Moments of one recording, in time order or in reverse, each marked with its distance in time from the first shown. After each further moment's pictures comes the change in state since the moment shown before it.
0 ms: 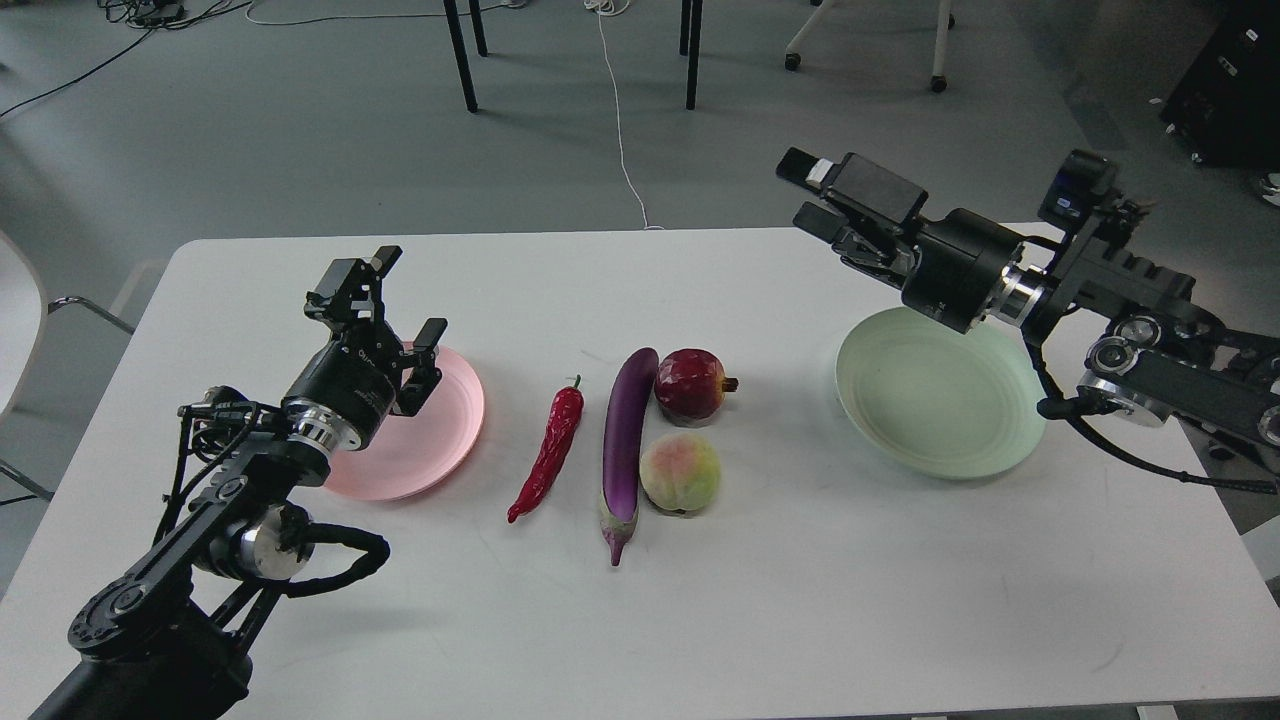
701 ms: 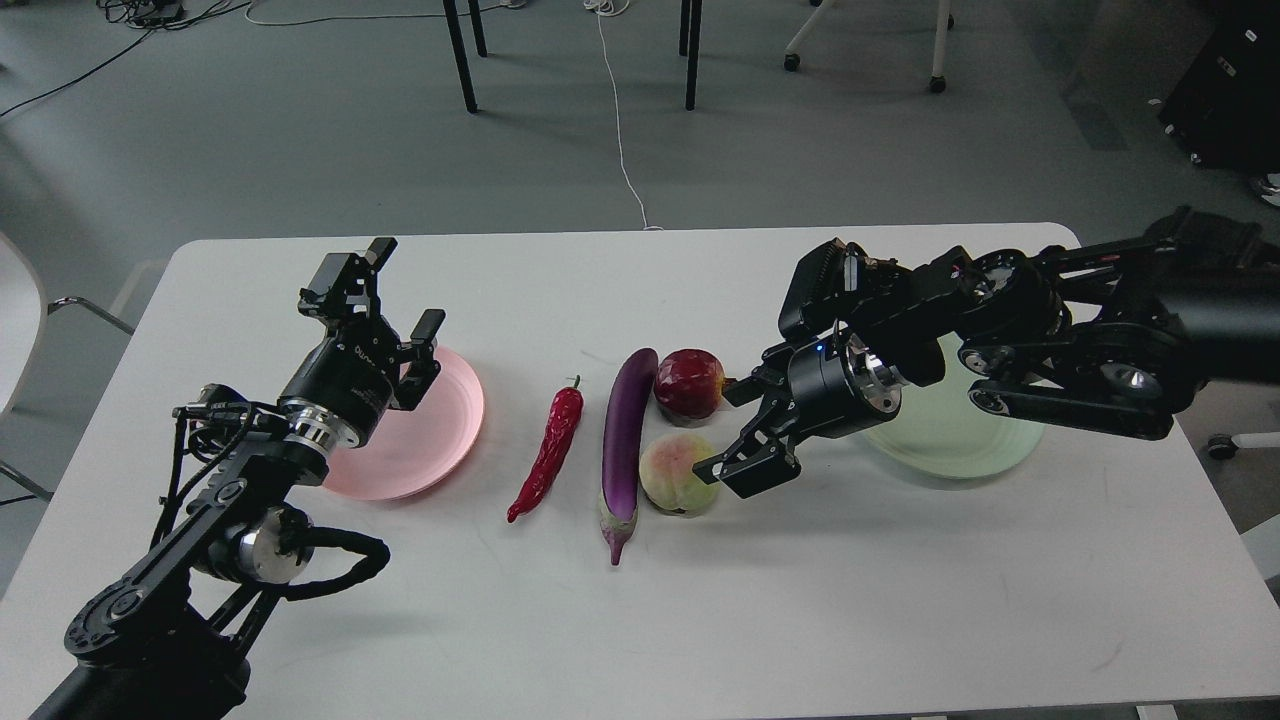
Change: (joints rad) left arm 0.015 0.006 0.006 -0.030 0.003 0.005 -0.035; right arm 0.357 0.330 -0.601 -0.124 -0.588 0.069 0.000
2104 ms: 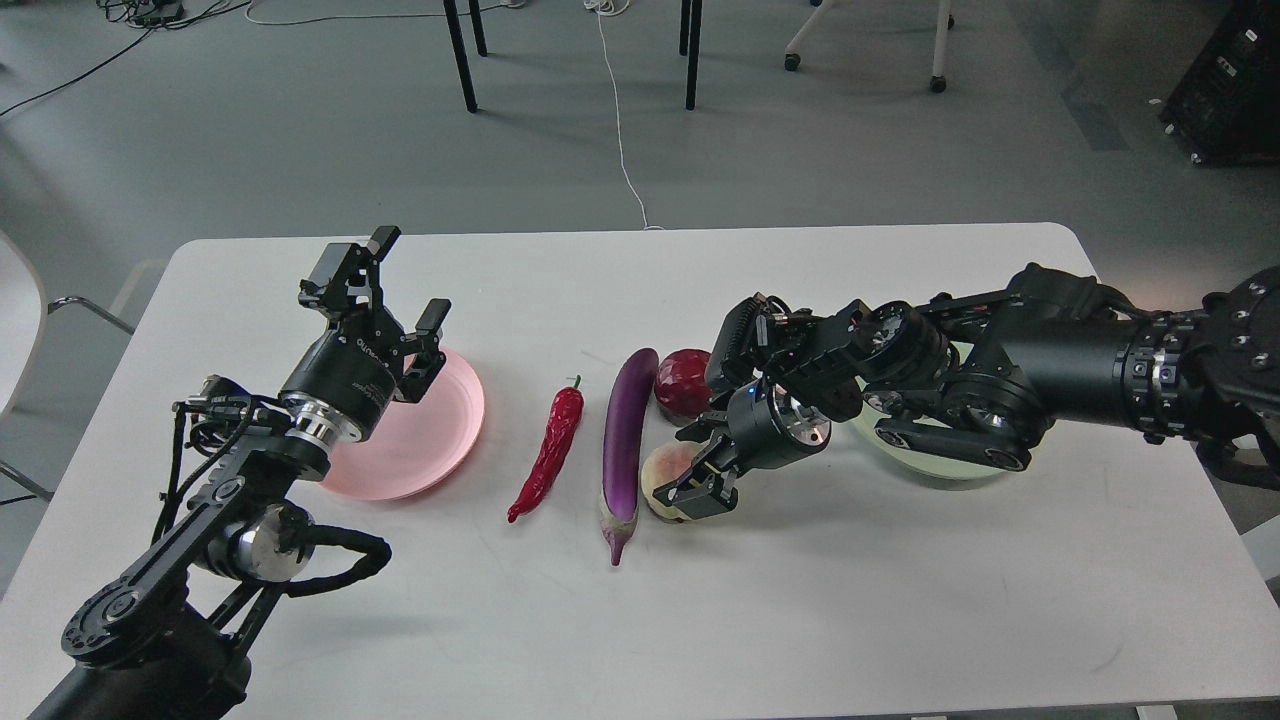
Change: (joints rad) left arm 0.000 0.001 -0.007 -0.041 0.000 -0.002 0.003; right arm -0.102 0.224 -0.040 -0.243 0.002 -0.012 0.000
